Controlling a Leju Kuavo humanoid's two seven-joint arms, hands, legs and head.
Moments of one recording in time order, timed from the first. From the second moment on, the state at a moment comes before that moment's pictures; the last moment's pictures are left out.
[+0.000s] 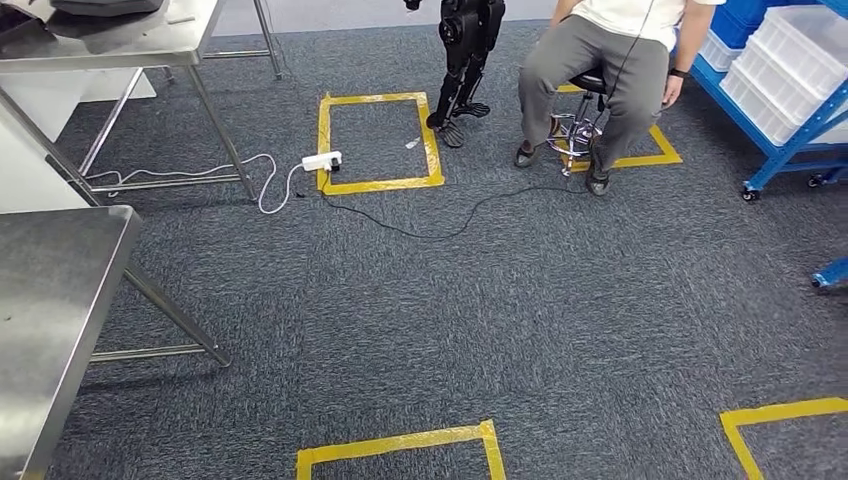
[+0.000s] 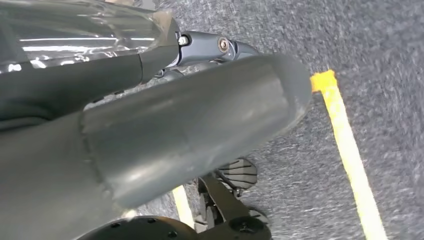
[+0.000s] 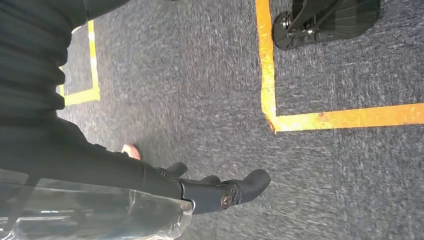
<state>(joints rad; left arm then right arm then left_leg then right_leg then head) -0.09 -0.12 0.78 -0.20 -0.80 0.05 -0.33 -0.08 0.11 -1.15 -0.21 1.34 -0.19 -0.05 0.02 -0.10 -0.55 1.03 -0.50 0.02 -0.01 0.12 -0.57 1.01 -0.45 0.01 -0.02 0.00</state>
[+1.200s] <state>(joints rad) -0.09 -0.12 0.78 -0.20 -0.82 0.01 -0.22 -0.08 0.12 -1.15 -0.21 1.34 -0.18 -0.05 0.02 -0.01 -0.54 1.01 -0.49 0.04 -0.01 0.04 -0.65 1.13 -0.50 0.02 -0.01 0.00</state>
